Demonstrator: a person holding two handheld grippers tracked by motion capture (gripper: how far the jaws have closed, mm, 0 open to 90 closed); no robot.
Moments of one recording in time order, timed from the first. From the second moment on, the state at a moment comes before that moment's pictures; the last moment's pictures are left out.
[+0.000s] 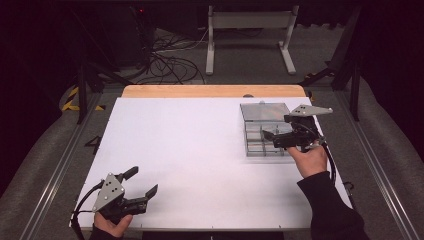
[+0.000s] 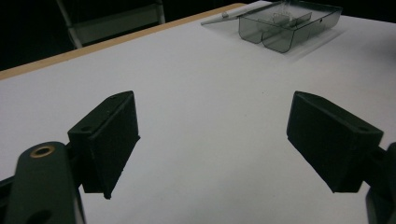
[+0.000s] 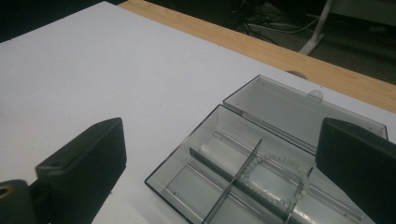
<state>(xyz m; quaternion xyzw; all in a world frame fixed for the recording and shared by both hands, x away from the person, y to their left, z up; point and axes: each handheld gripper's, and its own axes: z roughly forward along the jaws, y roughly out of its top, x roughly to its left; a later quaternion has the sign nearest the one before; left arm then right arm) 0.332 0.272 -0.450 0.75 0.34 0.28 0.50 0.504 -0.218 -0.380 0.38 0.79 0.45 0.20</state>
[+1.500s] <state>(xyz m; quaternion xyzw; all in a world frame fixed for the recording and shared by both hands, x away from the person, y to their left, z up) 0.332 0.271 -0.450 0.75 0.34 0.28 0.50 0.422 -0.231 -0.422 0.28 0.81 0.49 0.15</state>
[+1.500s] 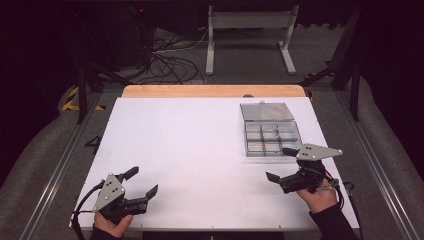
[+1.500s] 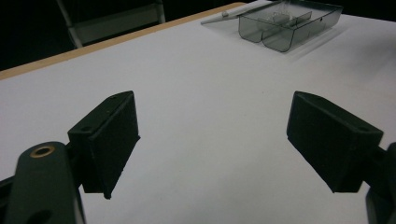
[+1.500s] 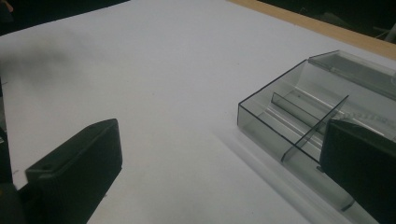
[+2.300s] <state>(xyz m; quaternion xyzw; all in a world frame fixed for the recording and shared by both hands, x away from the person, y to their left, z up) 0.331 0.272 -0.450 0.75 0.34 0.27 0.49 0.411 -0.238 -0.471 0.30 0.83 0.46 0.12</state>
